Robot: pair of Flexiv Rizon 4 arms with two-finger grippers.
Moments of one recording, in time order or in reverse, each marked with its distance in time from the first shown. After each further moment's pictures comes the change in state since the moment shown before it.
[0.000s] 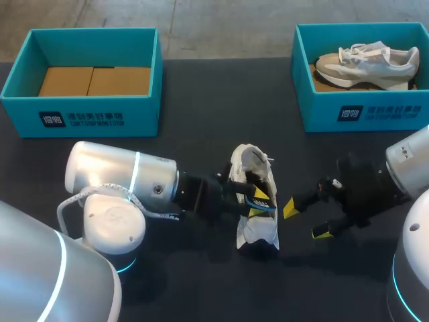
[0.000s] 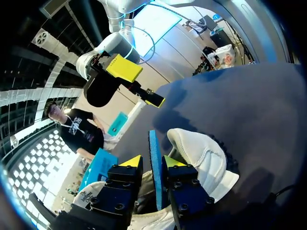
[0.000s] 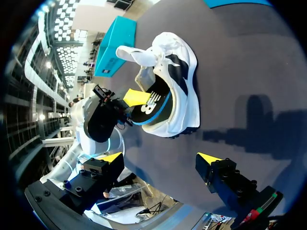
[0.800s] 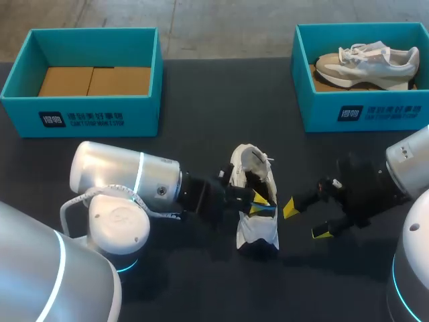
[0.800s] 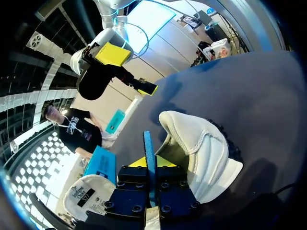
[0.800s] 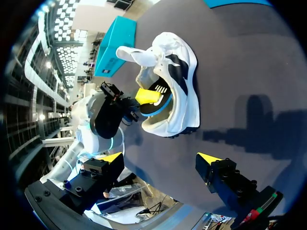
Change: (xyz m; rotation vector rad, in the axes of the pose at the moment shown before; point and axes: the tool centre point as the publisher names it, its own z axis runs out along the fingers) left arm 0.007 0.020 0.007 -0.036 0.020 0.042; right arm 0.000 0.000 0.000 0.000 0.000 0.000
